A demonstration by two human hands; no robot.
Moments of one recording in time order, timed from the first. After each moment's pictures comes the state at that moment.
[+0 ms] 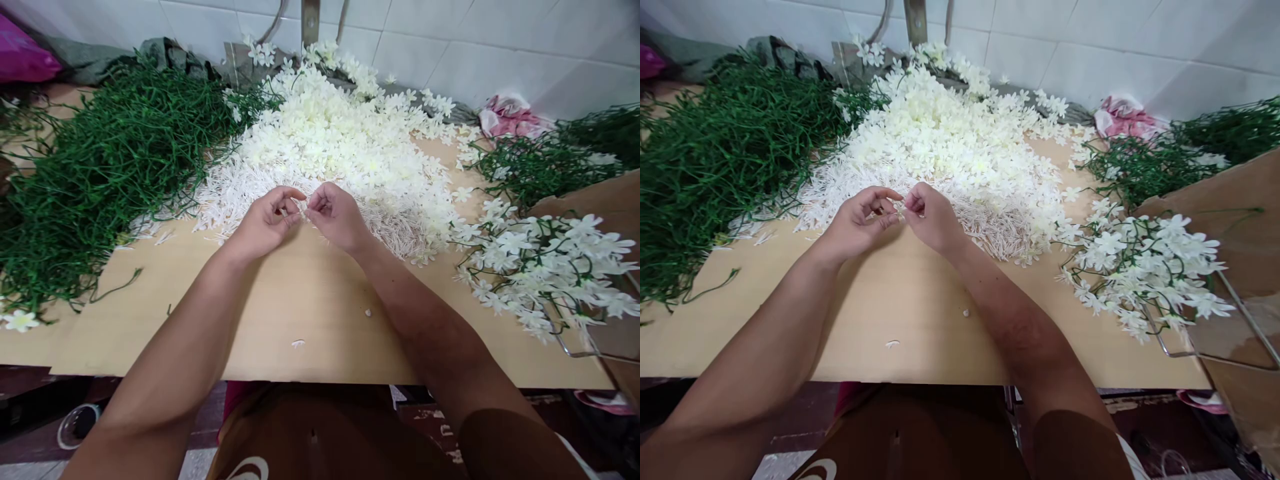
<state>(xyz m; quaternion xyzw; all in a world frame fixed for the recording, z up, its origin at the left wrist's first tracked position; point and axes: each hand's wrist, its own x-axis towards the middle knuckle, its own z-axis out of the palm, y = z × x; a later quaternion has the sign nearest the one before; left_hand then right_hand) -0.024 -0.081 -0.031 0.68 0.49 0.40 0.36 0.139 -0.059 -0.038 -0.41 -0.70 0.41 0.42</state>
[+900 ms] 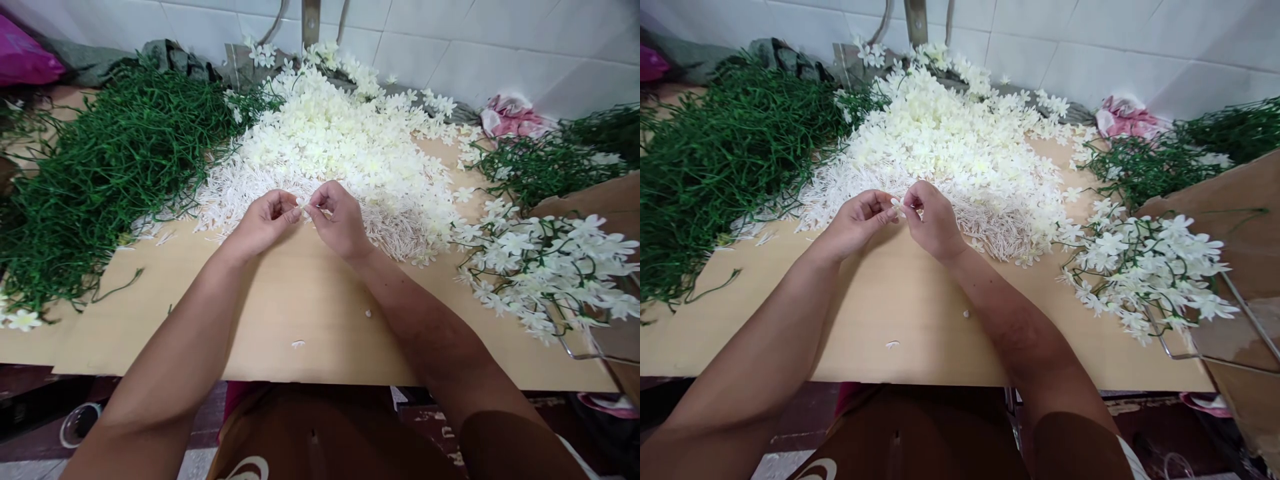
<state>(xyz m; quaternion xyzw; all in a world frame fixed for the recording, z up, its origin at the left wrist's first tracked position) -0.026 -0.075 -0.037 0.61 0.49 0.43 0.45 0.137 -0.060 -0.050 -0.36 -0.73 0.31 0.50</state>
